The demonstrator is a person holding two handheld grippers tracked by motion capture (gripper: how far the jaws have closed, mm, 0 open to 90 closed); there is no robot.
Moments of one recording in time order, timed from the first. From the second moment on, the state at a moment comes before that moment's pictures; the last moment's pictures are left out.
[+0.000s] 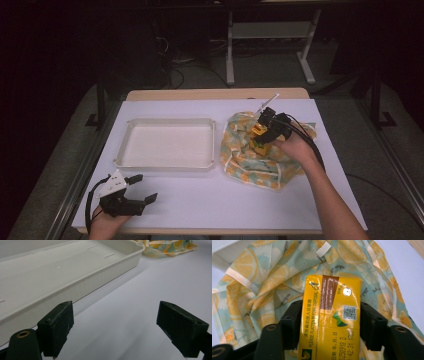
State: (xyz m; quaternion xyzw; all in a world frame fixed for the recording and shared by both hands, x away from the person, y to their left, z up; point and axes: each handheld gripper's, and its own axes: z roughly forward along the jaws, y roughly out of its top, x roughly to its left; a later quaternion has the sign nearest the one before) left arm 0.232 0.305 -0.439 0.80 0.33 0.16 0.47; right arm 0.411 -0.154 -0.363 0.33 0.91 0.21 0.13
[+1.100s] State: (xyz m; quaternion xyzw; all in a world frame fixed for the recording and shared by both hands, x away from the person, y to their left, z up) left arm 0.232 0.305 -0.439 0.80 0.33 0.16 0.47; right arm 0.409 -0.155 -0.344 0.31 0.92 0.22 0.12
